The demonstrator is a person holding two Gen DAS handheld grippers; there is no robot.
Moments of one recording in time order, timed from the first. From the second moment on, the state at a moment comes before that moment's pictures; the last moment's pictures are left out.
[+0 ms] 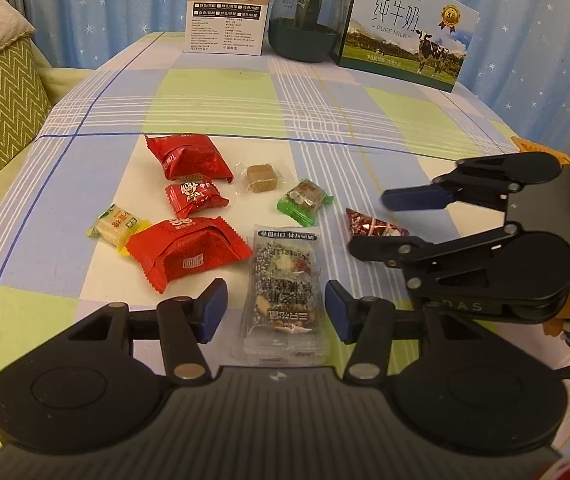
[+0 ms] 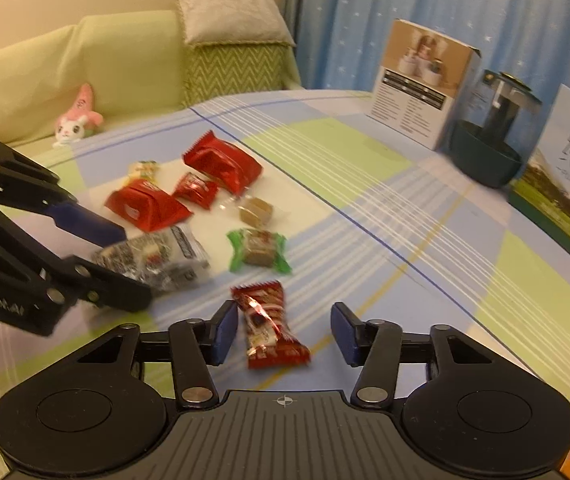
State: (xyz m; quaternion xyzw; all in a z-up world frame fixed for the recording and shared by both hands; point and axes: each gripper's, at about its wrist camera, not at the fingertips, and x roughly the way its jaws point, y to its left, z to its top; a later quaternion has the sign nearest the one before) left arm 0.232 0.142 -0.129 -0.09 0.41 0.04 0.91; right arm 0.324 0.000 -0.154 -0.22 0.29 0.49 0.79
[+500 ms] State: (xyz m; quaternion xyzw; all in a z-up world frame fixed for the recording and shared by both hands) left arm 0.235 0.125 -0.131 -0.05 0.41 0.04 0.91; right arm 0.329 -0.023 -0.128 -0.14 0.35 0.42 0.83
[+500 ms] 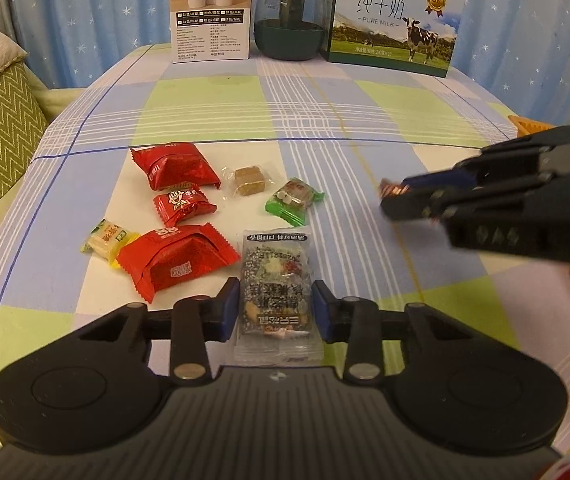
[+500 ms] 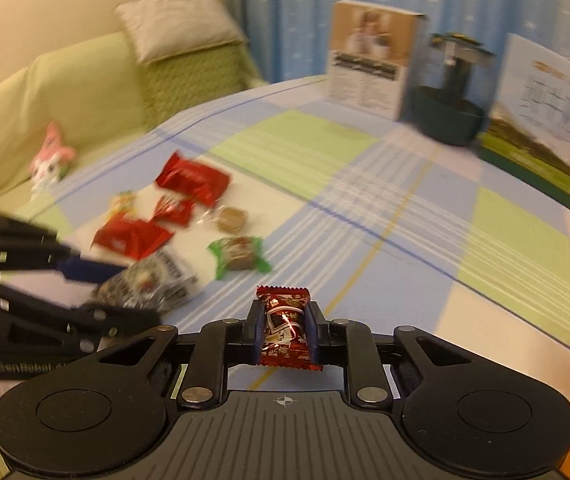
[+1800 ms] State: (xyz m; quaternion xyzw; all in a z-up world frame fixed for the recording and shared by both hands) left arm 0.183 -0.069 -0.036 -0.05 0.34 -0.09 0.94; right arm 0.192 -0.263 -0.045 0.05 0.27 0.16 0.95
